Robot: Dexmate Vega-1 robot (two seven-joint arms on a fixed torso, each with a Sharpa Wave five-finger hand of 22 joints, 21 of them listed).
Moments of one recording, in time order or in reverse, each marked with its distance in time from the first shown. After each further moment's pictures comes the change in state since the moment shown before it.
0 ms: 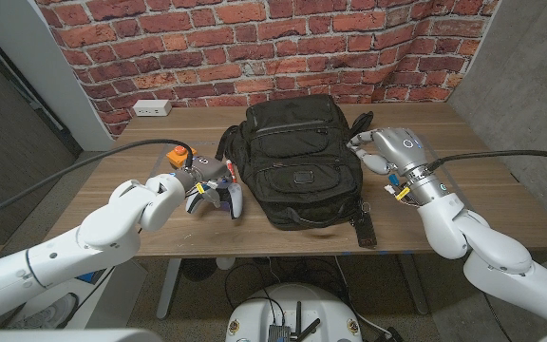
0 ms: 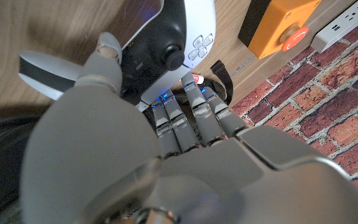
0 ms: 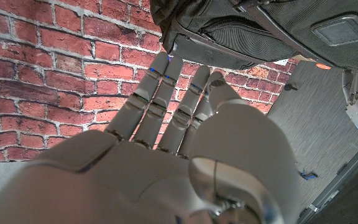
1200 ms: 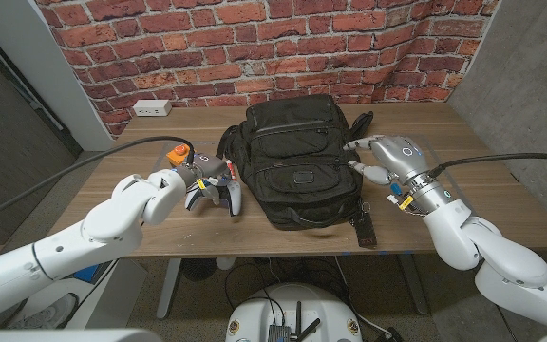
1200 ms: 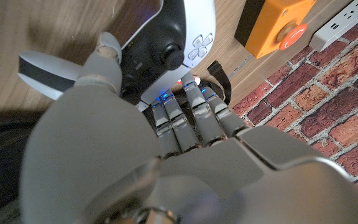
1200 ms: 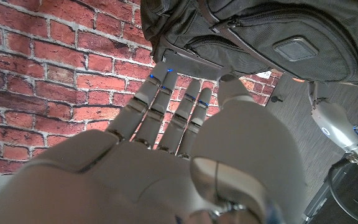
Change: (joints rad) left arm -0.049 -0.021 0.017 0.042 0.016 -0.035 -0.032; left_hand 0.000 0.000 0.000 0.000 -0.004 0.006 0.000 -0.009 -0.001 0.006 0.002 -0.001 0.000 0.002 0.002 0.002 0.001 0.000 0.000 0.000 0.000; right arm -0.115 -0.030 0.076 -0.079 -0.021 -0.001 0.089; right_hand -0.022 -0.115 -0.131 0.010 0.019 -0.248 0.010 -0.128 0.000 -0.231 0.023 -0.112 -0.003 -0.227 0.039 -0.049 0.056 -0.140 0.031 -0.035 -0.017
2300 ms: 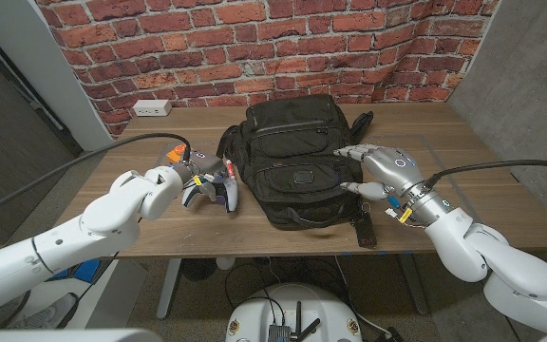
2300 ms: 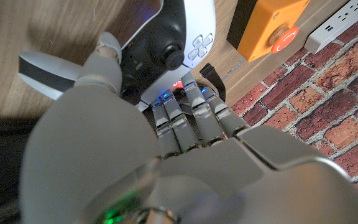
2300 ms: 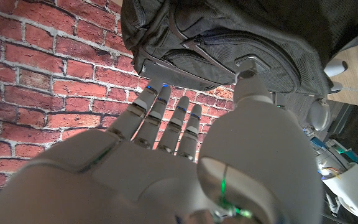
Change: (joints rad) left arm -0.023 0.003 -0.003 0.049 -0.030 -0.031 0.031; left_hand 0.000 0.000 0.000 0.000 0.003 0.000 0.000 0.001 -0.001 -0.002 -0.002 0.002 0.000 0.000 0.000 -0.002 0.000 0.000 0.000 0.000 0.000; right arm -0.083 -0.004 0.046 -0.037 -0.059 0.051 0.072; right_hand -0.061 -0.075 -0.063 0.009 0.031 -0.274 -0.005 -0.045 0.001 -0.276 0.044 -0.019 -0.016 -0.196 0.015 -0.096 -0.021 -0.142 0.021 -0.085 -0.009
